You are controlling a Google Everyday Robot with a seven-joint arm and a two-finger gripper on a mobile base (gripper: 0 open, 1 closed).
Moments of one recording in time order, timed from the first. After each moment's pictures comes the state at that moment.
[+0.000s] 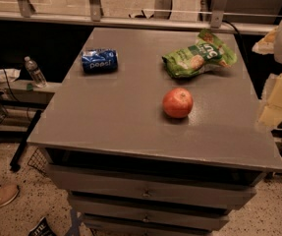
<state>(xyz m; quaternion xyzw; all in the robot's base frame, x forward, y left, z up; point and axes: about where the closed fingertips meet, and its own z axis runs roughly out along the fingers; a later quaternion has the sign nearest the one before) 0.438 -0.217 0.977 -0.60 0.78 -0.04 0.16</state>
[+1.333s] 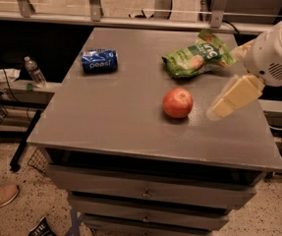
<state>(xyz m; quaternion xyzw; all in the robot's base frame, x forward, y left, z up) 0.489 -0.175 0.947 -0.51 0.80 0.06 0.31</state>
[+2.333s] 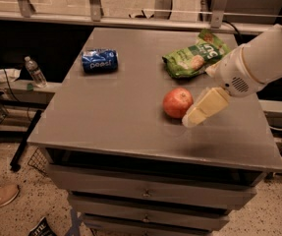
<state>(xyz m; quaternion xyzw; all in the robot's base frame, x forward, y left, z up) 0.512 -0.141 0.893 -0.50 0.81 0.11 0.29</state>
